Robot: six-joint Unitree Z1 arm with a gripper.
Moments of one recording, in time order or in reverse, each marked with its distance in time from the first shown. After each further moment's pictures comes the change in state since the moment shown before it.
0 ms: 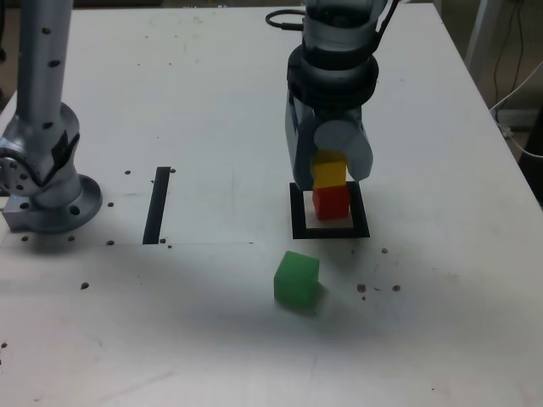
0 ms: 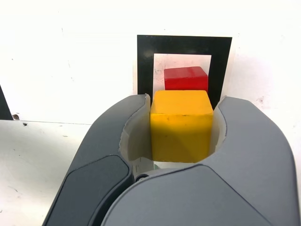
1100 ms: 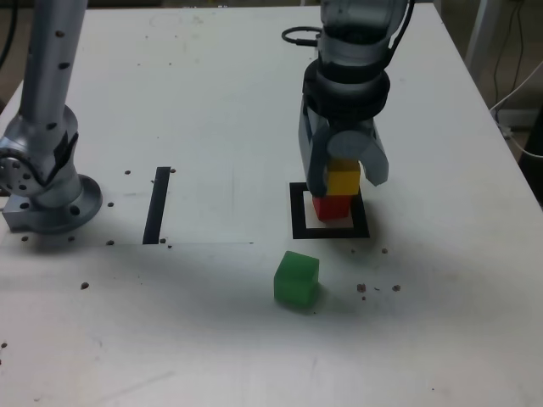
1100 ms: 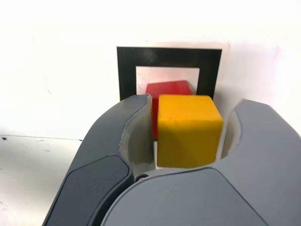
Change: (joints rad) arm 0.054 0.050 0.014 -0.067 -0.015 0.059
